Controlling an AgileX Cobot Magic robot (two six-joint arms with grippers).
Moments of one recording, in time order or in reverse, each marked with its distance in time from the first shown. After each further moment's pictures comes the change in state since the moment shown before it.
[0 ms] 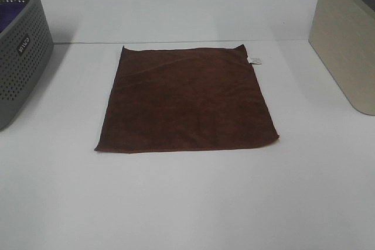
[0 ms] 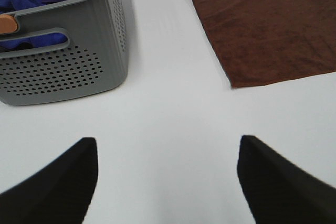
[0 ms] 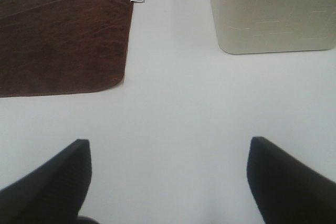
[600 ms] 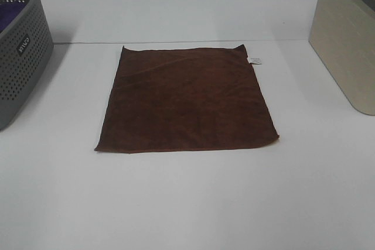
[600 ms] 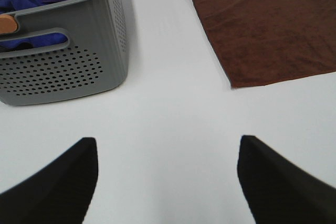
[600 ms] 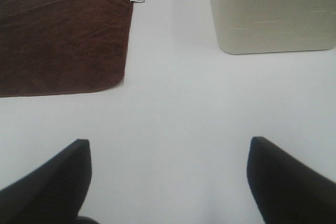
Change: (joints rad) left arm 0.000 0.000 0.000 0.000 0.000 0.000; right arm 0.000 0.000 0.000 0.000 0.000 0.000
